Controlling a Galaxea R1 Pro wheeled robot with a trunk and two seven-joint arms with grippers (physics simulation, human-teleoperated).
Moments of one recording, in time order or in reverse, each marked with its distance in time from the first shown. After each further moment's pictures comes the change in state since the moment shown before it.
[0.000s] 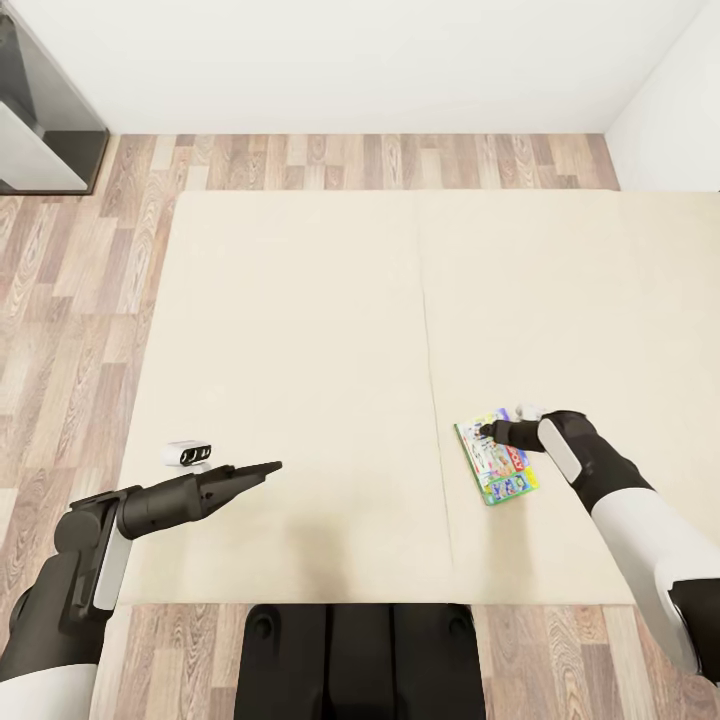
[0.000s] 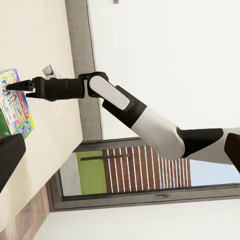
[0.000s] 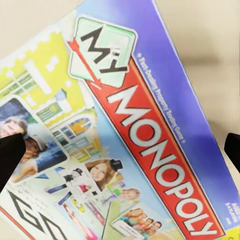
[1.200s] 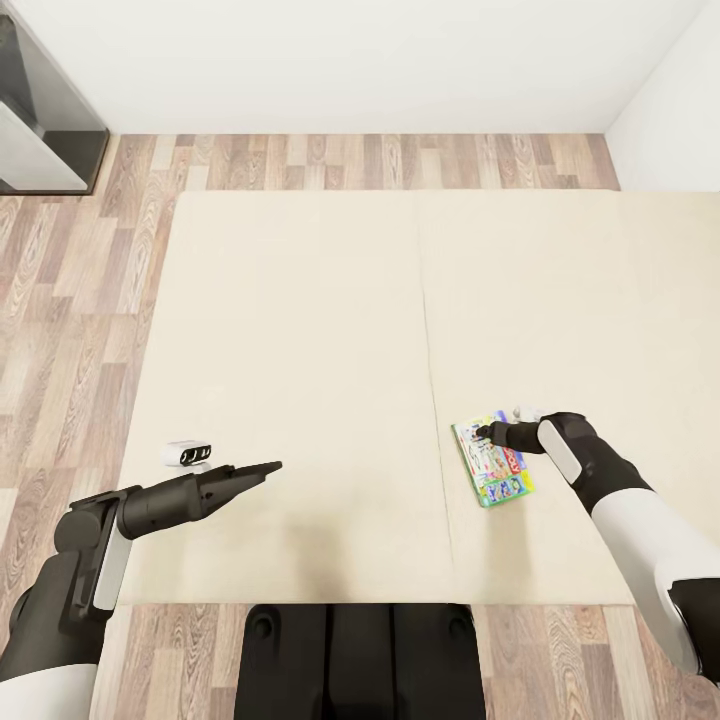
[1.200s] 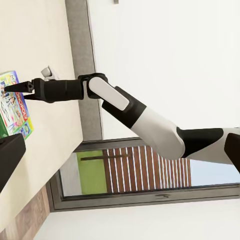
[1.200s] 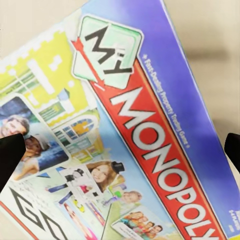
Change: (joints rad) left arm 0.000 0.000 0.000 0.000 0.000 -0.002 0.000; right arm 0.000 -0.001 0.002 0.016 -0.012 0.002 0.040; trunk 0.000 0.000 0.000
